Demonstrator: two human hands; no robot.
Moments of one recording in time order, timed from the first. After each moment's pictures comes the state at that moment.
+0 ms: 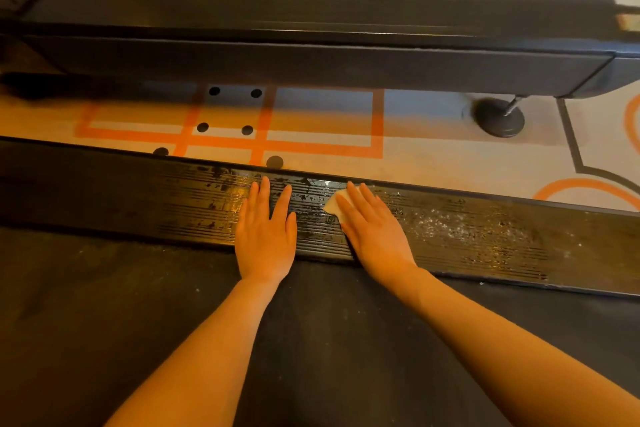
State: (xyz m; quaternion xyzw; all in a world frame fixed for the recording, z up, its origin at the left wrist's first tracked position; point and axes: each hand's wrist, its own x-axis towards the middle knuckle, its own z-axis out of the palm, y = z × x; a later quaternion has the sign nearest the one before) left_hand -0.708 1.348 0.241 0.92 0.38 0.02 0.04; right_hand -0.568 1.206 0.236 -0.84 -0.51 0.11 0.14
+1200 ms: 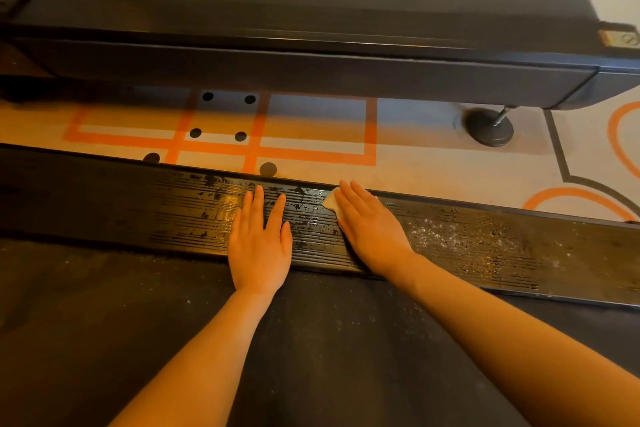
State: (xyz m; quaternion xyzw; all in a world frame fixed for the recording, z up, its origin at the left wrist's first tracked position) left_hand -0.707 1.347 0.240 0.92 0.38 0.04 0.03; right_hand -0.546 1.219 0.259 -0.84 -0.51 0.15 0.11
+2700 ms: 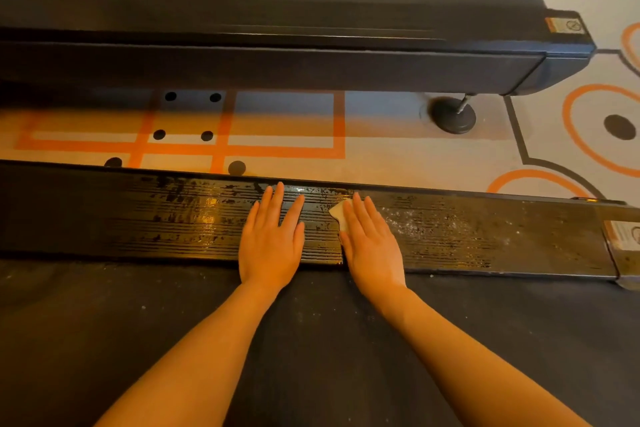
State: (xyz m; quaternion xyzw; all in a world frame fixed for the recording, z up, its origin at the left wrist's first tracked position) left_hand -0.661 1.297 0.230 0.96 0.27 0.05 0.05; right_hand -0.558 1.147 0.243 -0.90 -0.39 0.12 0.16
